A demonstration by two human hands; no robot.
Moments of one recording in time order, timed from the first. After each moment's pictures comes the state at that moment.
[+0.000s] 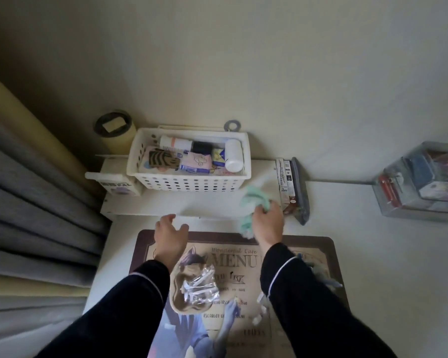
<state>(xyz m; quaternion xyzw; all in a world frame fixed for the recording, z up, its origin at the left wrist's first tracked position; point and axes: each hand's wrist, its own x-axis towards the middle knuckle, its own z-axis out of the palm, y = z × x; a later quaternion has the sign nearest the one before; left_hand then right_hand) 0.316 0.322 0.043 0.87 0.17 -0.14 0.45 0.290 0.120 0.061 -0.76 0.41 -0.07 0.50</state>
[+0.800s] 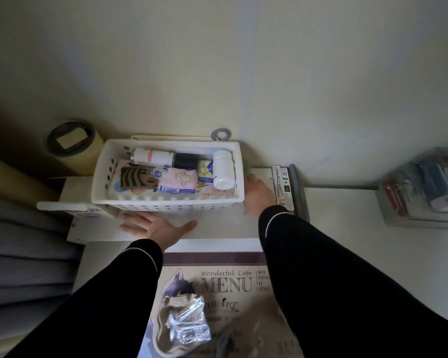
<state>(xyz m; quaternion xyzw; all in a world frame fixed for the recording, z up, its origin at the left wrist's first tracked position) 0.415 0.292 0.014 0.89 0.19 -0.35 0.20 0.418 0.048 0.007 -0.99 0.06 0.10 0.10</state>
